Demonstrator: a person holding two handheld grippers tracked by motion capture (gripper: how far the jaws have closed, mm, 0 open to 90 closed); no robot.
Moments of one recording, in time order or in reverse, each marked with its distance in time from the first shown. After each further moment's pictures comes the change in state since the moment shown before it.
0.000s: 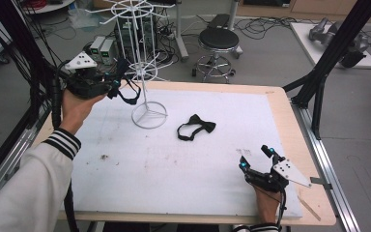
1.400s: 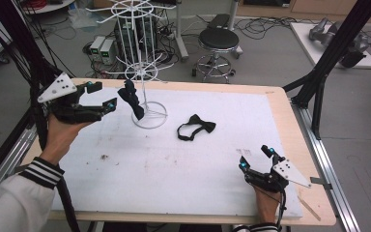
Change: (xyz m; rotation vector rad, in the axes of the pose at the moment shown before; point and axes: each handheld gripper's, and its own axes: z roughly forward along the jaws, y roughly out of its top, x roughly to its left) left arm -0.034 -0.040 -0.053 -0.208 -0.064 0.035; right arm 0.001 0.000 0.000 -0.002 -0.002 -0.002
